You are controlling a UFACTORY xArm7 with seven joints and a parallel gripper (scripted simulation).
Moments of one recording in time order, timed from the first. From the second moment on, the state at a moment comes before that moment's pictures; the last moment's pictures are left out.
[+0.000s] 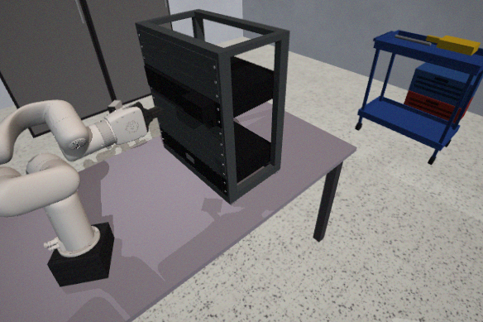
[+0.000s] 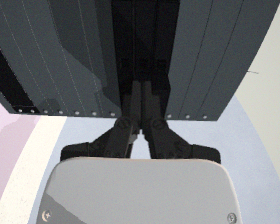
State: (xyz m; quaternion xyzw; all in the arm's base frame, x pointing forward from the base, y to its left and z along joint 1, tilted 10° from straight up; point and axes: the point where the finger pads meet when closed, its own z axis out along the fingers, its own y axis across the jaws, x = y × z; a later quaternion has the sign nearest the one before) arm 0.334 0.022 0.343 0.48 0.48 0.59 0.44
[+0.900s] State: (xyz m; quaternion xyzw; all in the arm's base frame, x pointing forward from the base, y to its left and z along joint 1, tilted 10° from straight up) arm 0.331 0.055 0.345 0.42 0.53 0.58 0.45
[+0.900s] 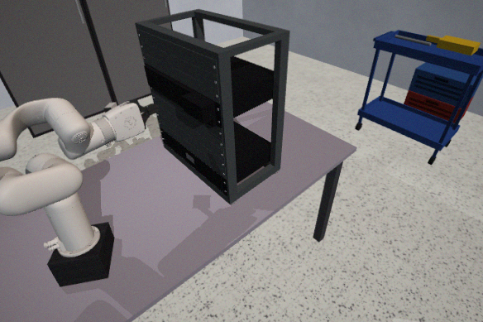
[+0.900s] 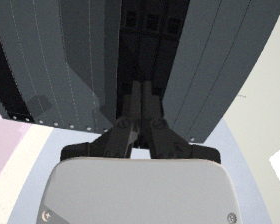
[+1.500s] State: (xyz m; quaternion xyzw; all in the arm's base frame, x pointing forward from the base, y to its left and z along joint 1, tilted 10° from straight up) arm 0.323 0.111 0.314 0.39 0.60 0.58 0.39
